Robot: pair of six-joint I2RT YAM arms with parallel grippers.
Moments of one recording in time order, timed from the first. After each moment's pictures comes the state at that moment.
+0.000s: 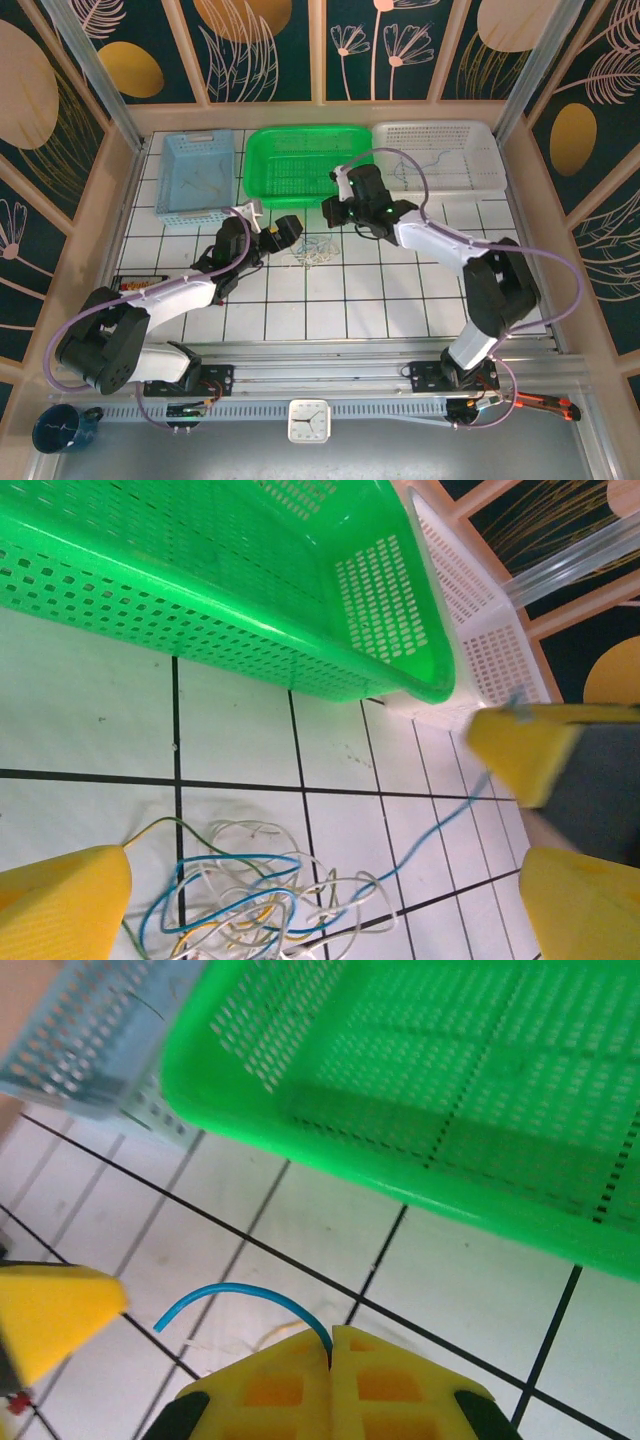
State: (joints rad) left arm -0.54 1.34 0.54 0.44 0.13 -0.87; right arm 0.62 1.62 1.13 -0.13 -0.21 0.31
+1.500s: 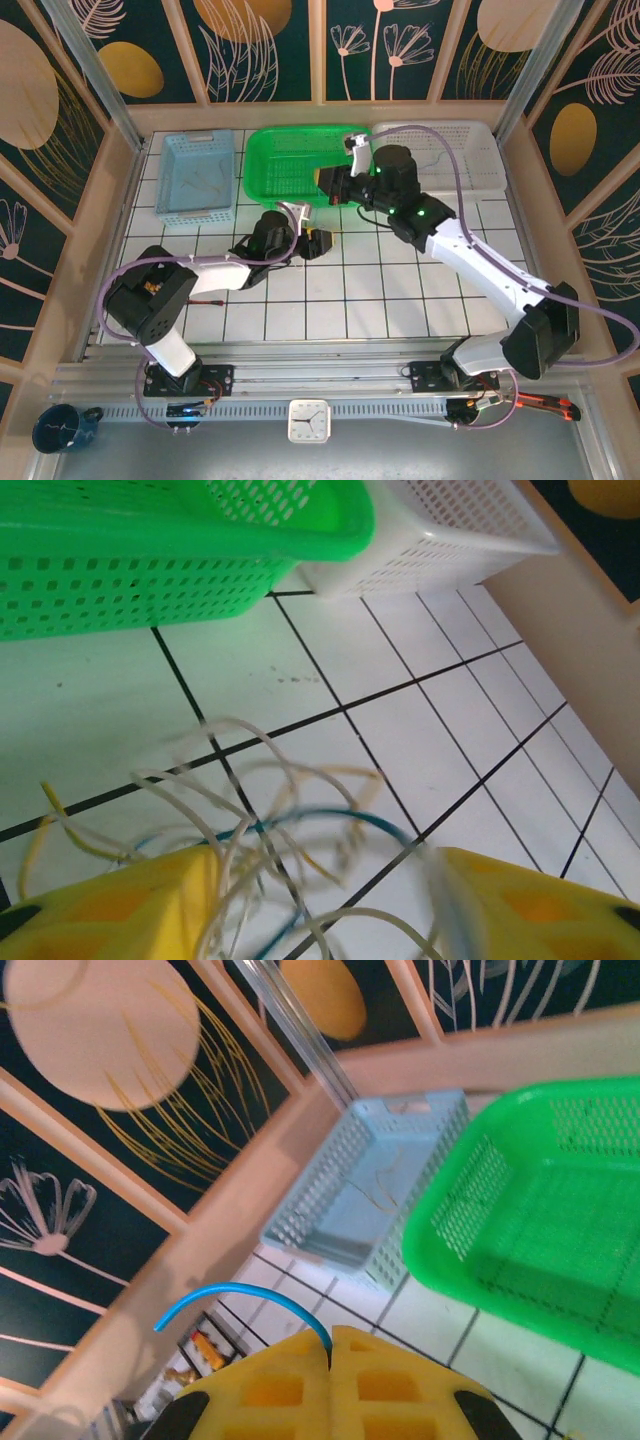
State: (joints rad) left arm -0.67 1.68 0.71 0.53 0.26 -0.55; right arm 0.67 1.36 1.25 -0.09 -0.29 0.50
